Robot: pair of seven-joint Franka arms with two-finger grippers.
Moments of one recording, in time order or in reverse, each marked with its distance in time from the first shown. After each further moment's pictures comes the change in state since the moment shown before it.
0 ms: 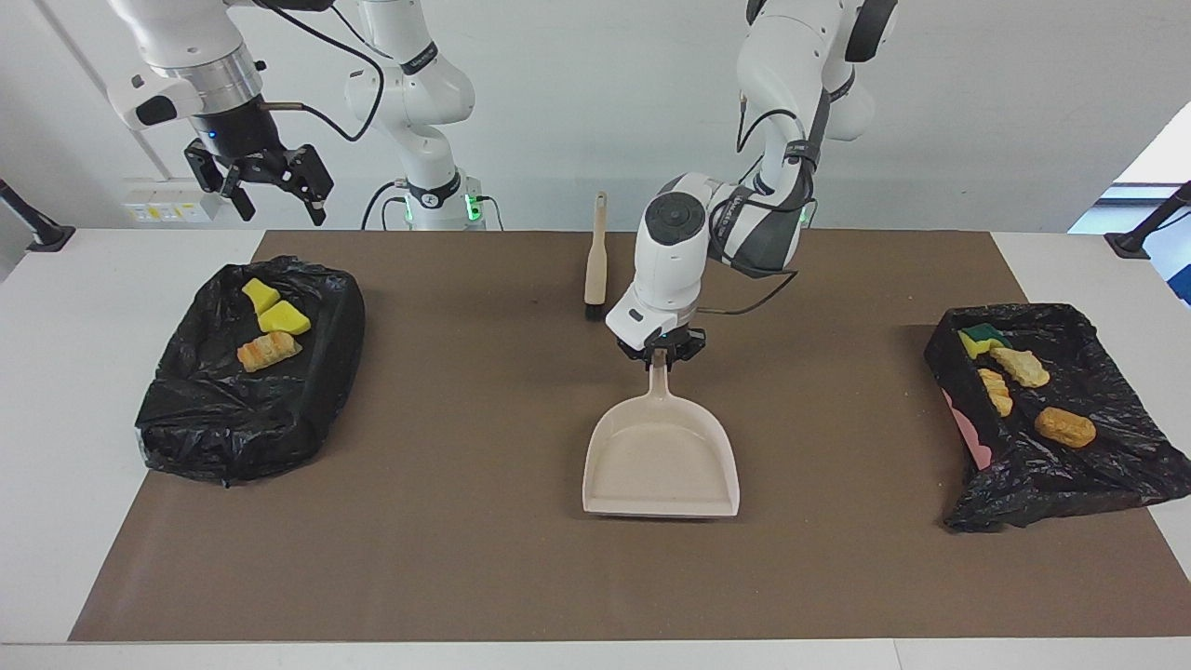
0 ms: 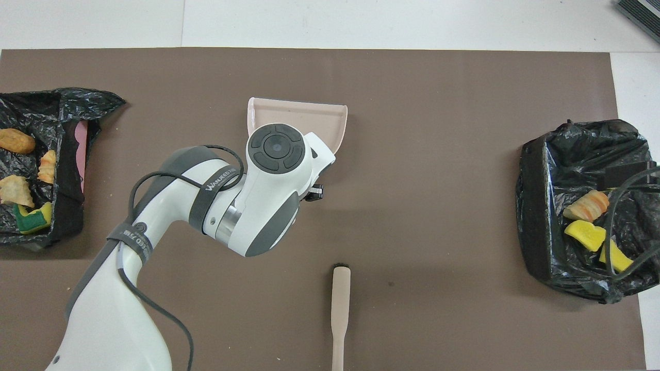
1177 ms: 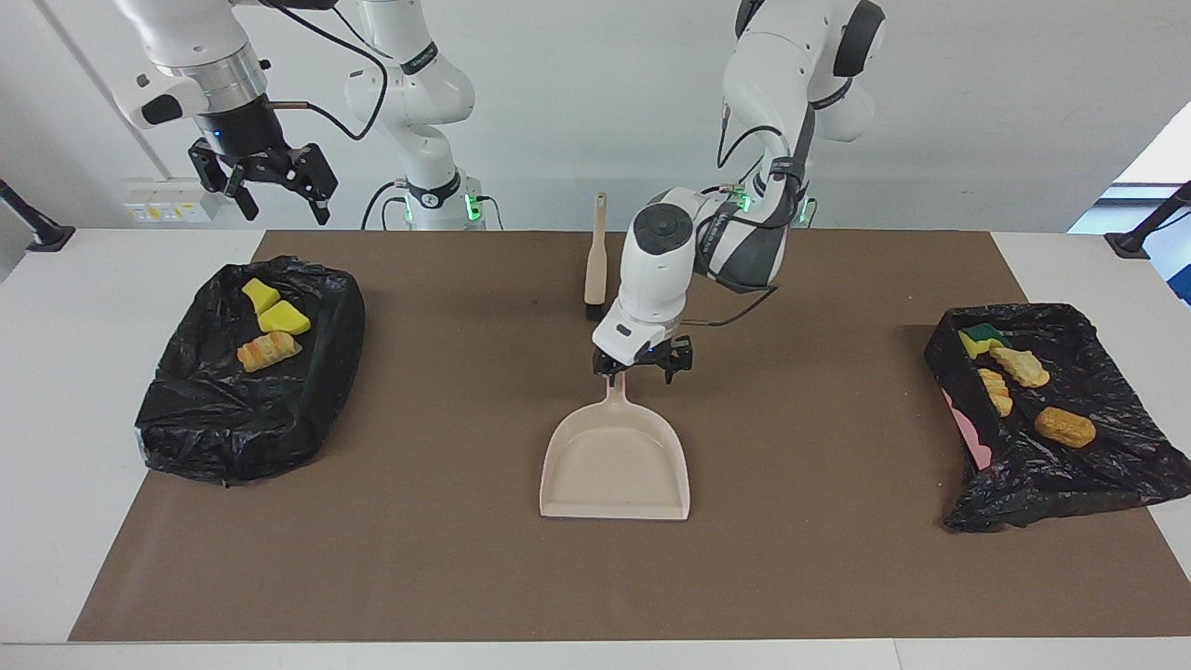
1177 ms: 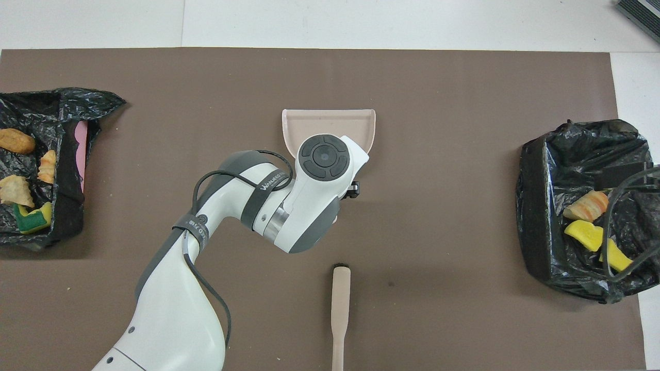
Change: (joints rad) left arm 0.013 -0.019 0.040 0.036 -0.034 0.047 -0.019; right arm 0.001 0.000 0.008 0.000 0.000 0.000 -0.001
